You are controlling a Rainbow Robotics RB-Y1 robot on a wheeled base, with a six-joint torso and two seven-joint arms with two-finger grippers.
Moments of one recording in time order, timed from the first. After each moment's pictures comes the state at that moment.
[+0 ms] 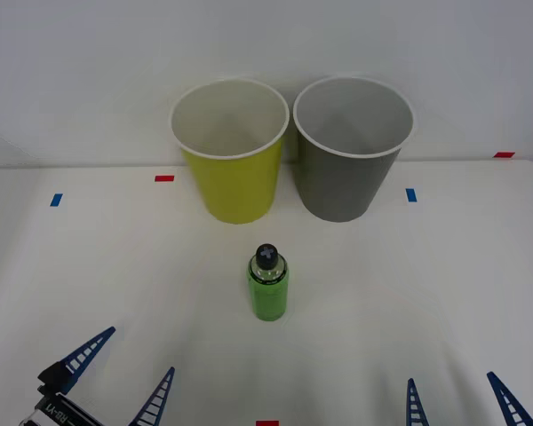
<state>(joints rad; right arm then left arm) 0.91 -0.22 0.24 -1.78 0.00 -0.81 1.52 0.47 0.84 -0.67 -1.70 0.48 -0.88 -1.77</state>
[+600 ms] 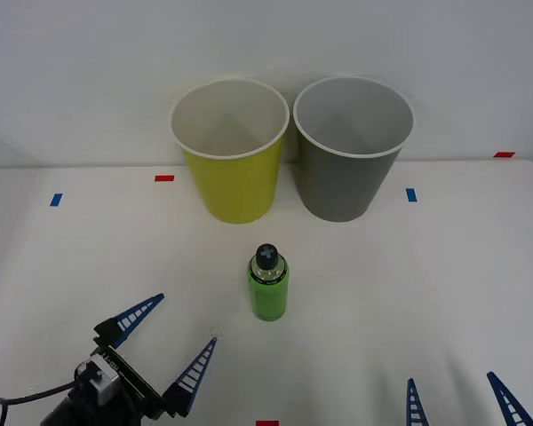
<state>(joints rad) 0.91 -0.22 0.24 -1.78 0.00 -0.81 1.52 0.21 0.86 -0.81 -1.70 0.55 -0.76 -1.76</state>
